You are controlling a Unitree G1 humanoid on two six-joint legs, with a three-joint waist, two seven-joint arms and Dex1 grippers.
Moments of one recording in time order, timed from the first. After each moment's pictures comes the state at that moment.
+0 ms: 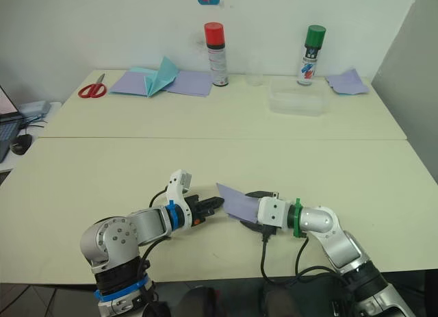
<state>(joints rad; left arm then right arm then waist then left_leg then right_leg) -0.37 -0.04 0.40 -0.39 -0.51 1.59 -0.26 -0.27 -0.50 0.36 -0.05 -0.07 -0.11 0.83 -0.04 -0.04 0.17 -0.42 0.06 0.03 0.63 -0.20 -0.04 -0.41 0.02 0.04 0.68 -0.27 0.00</state>
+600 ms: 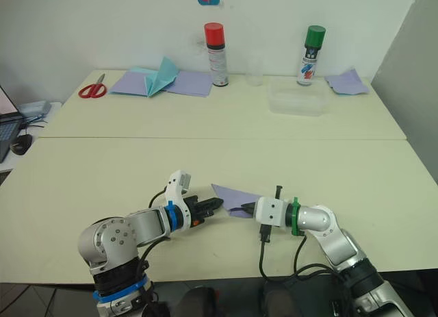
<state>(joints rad) -0.35 -0.02 0.42 -0.44 -0.53 1.61 -0.27 -0.30 -0.47 0.37 0.01 -0.10 -0.19 0.83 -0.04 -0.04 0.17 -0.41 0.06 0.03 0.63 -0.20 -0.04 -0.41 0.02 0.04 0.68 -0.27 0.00</state>
